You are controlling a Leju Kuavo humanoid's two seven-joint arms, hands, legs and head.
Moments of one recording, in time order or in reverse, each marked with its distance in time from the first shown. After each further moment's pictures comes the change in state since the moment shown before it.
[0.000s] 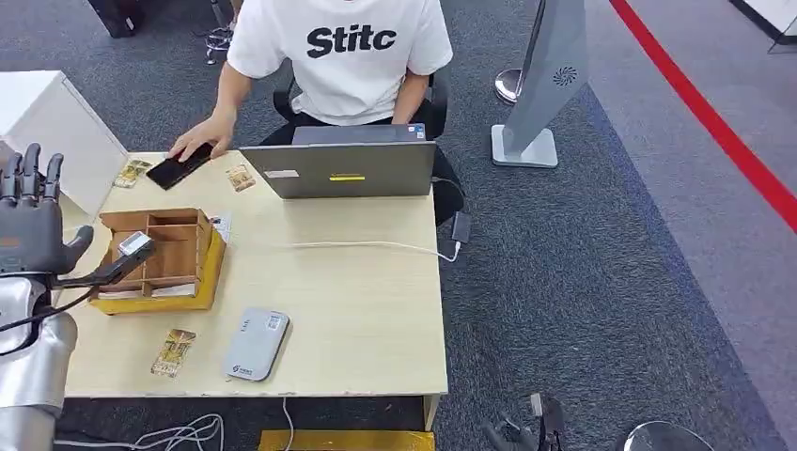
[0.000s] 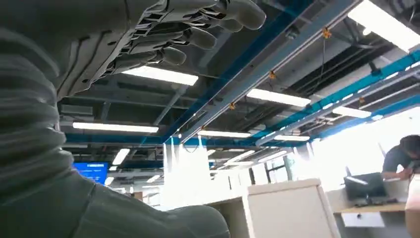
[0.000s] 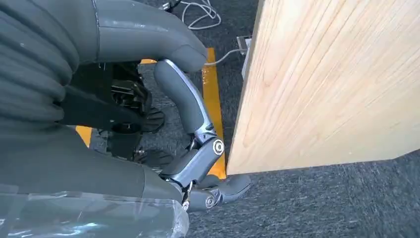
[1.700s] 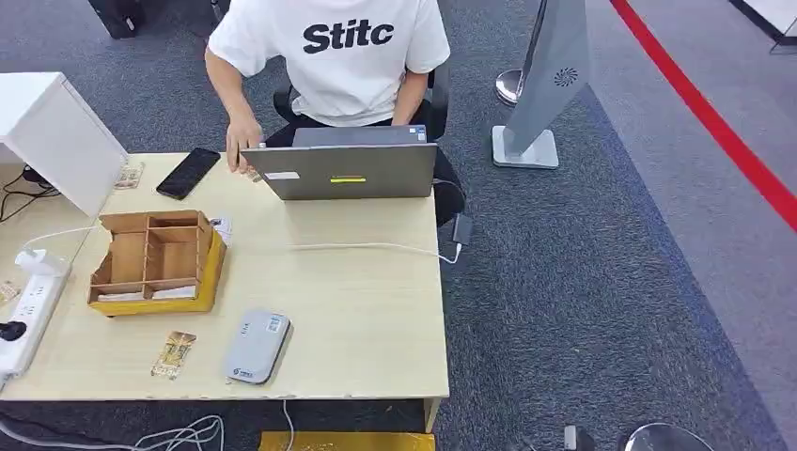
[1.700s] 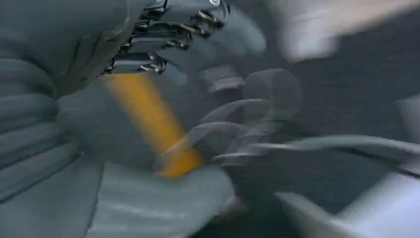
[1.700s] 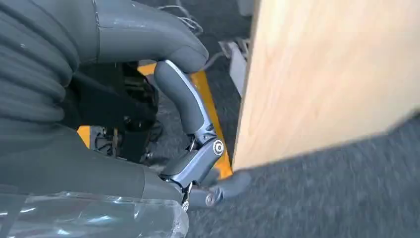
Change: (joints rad) left arm 0.485 -0.343 1.009 0.364 1.619 -0.555 -0.086; right arm 0.067 -0.024 -0.149 0.000 -0.021 0.108 -0.043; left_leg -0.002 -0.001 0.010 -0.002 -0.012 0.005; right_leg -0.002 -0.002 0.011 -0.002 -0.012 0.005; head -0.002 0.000
